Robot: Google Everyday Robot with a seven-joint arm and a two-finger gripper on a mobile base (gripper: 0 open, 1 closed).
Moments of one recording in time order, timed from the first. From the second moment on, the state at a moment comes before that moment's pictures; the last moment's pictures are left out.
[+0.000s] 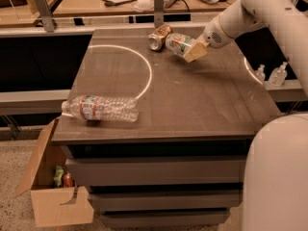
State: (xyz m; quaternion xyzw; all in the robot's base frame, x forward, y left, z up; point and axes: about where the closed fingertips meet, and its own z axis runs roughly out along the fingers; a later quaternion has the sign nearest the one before) arm 0.760 -0.145 0.880 -0.46 0.81 0.11 0.34
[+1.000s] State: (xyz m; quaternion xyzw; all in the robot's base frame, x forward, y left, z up) arm 0.790 -0.124 0.846 -0.47 0.81 0.13 0.33
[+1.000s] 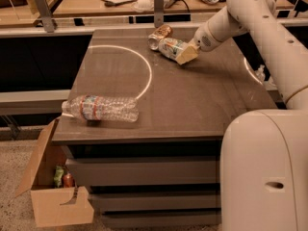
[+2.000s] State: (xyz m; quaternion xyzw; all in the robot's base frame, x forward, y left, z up) arm 0.779 -0.154 0.856 -0.46 0.81 0.13 0.34
